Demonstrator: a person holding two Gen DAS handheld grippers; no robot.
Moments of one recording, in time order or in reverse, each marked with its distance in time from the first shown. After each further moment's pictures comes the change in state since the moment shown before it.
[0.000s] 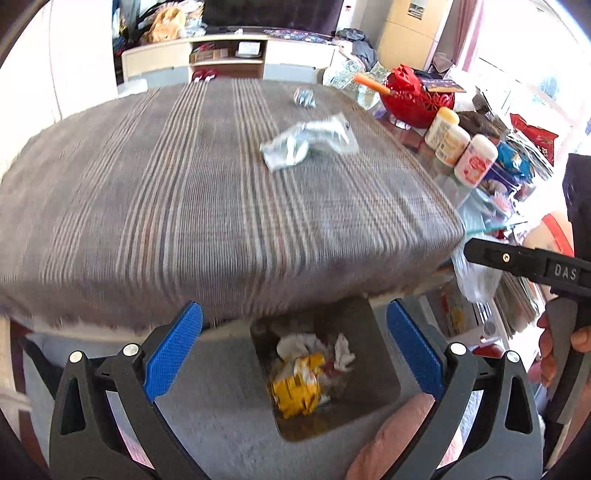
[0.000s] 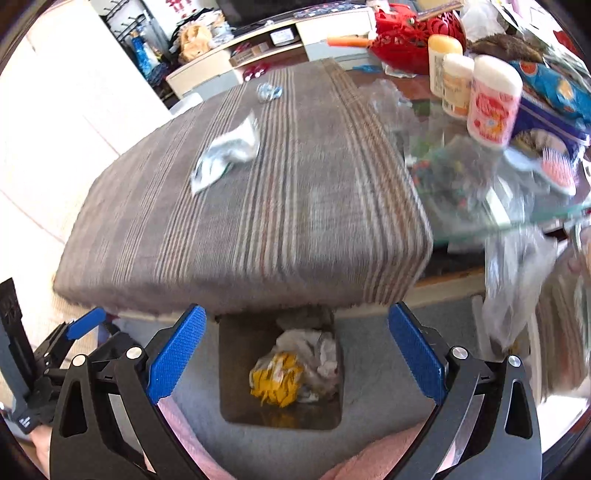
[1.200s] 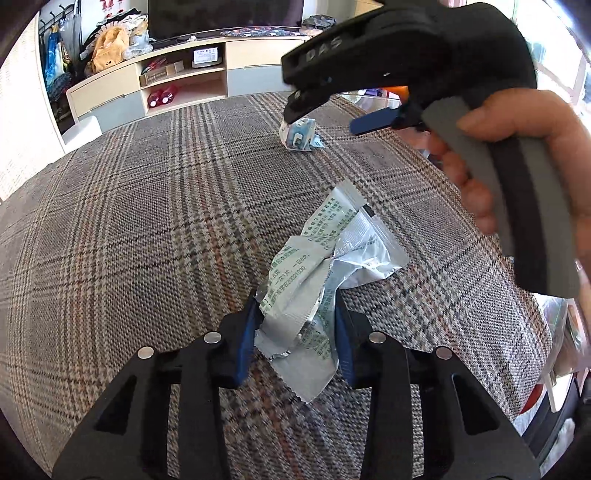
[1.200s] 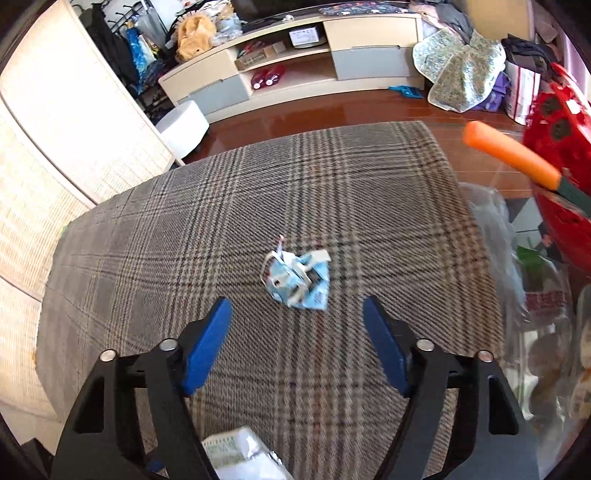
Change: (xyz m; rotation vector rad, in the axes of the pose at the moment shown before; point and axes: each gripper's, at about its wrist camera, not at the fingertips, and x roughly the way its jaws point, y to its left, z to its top) left arm 0.171 0.012 0.162 0.161 0.017 -0.033; right arm 0.199 0.060 0.288 -0.075 0.027 0.011
